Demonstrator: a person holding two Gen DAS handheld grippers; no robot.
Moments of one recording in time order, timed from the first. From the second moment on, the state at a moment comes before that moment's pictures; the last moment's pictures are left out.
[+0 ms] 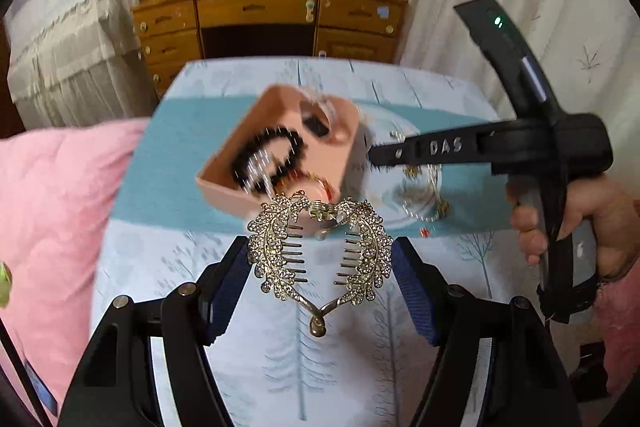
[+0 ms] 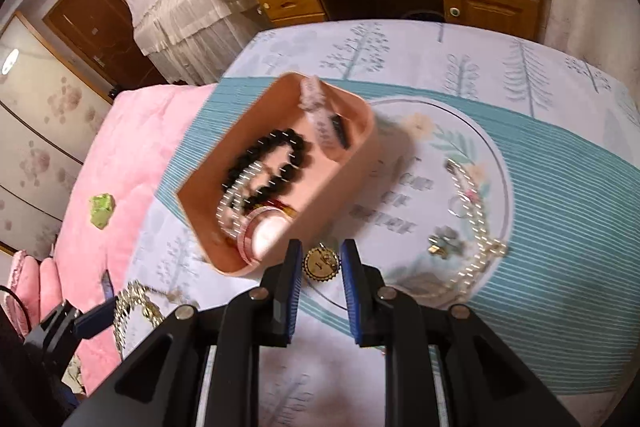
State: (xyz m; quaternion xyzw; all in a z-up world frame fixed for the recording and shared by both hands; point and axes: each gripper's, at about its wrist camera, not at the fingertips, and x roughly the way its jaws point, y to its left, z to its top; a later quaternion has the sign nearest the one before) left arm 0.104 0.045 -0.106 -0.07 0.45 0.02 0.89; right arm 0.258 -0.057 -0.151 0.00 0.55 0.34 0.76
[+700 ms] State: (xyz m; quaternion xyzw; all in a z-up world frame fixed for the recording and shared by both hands) left arm 0.179 0.108 -0.091 -0.05 0.42 -0.08 0.90; right arm 0.296 -0.034 -0.129 0.18 0.56 0.25 0.76
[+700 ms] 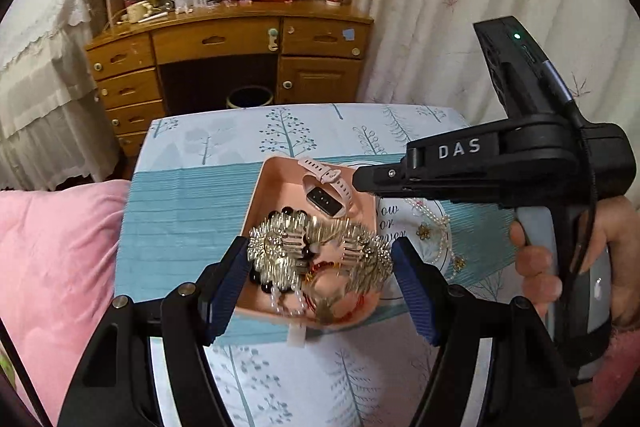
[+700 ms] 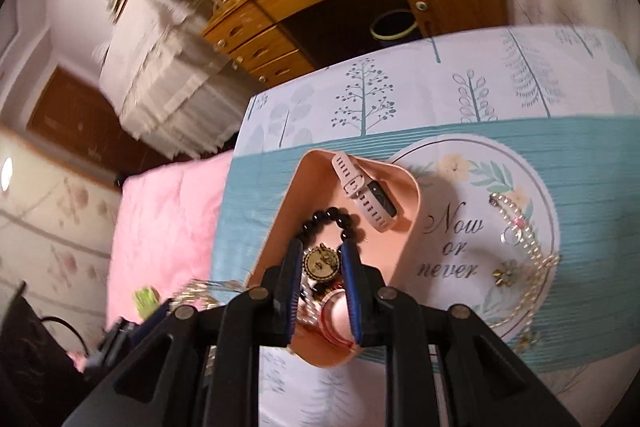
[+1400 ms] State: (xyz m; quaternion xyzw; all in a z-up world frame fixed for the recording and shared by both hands) left arm 0.200 0.106 -0.111 -0.09 0.49 -0.09 0.86; right arm 0.297 -0.074 -0.151 0.24 0.59 0.19 0.75
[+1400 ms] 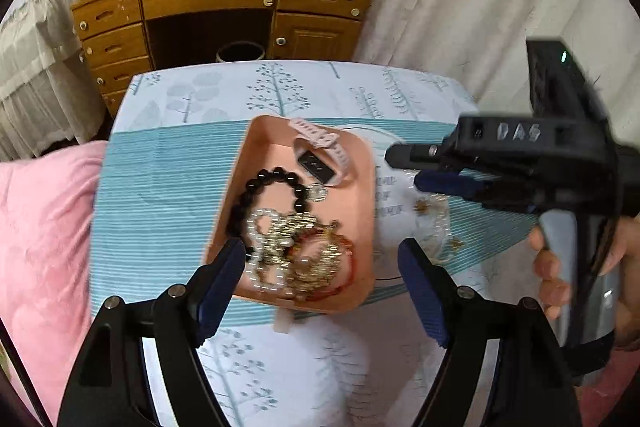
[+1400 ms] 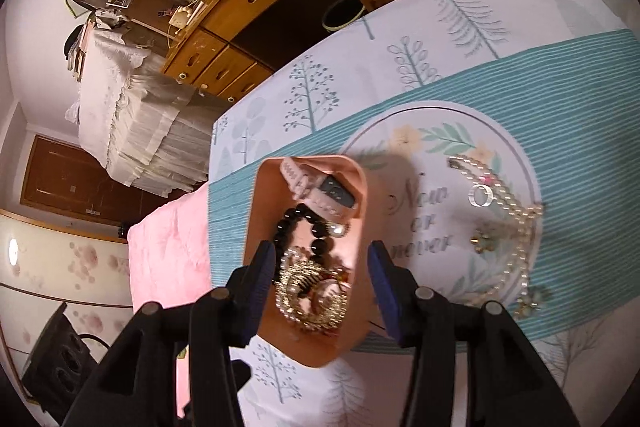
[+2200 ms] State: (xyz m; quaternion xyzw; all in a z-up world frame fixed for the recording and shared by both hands) left arm 0.183 -0.006 -0.131 -0.07 0.51 -0.14 0.85; right arm 0.247 -0.178 -0.194 0.03 0.63 0.15 0.76
